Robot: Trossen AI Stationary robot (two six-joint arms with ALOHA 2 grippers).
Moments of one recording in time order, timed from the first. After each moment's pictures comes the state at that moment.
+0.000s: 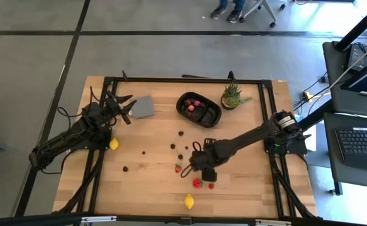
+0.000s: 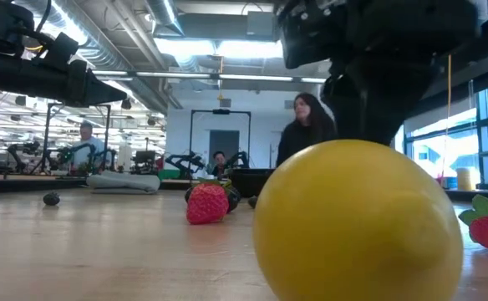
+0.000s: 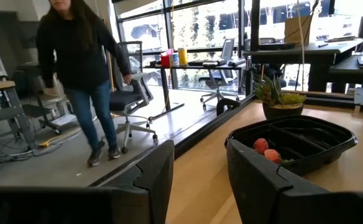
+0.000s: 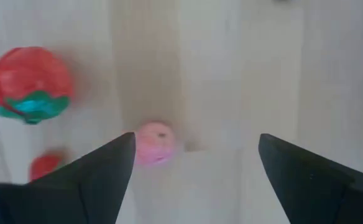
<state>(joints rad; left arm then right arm) 0.63 0.01 0.01 0.02 -0.06 0.08 0.36 1.94 1.43 -0.92 0.11 0.44</state>
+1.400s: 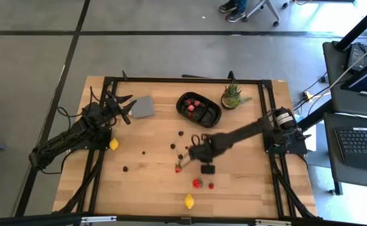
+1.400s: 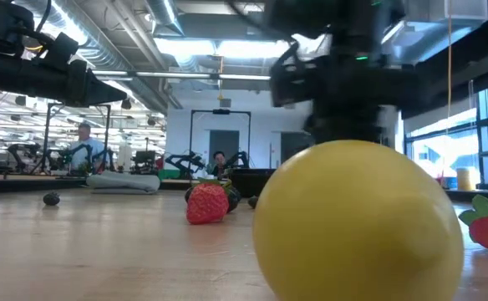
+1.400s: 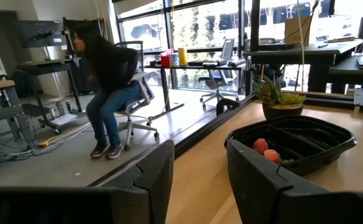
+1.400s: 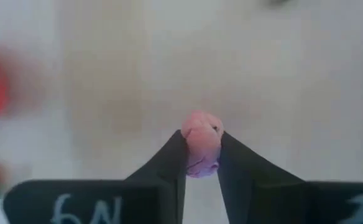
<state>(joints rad) 0.63 0.01 0.01 0.02 -0.06 0.08 0.21 1.94 1.31 -0.74 0.06 0.21</state>
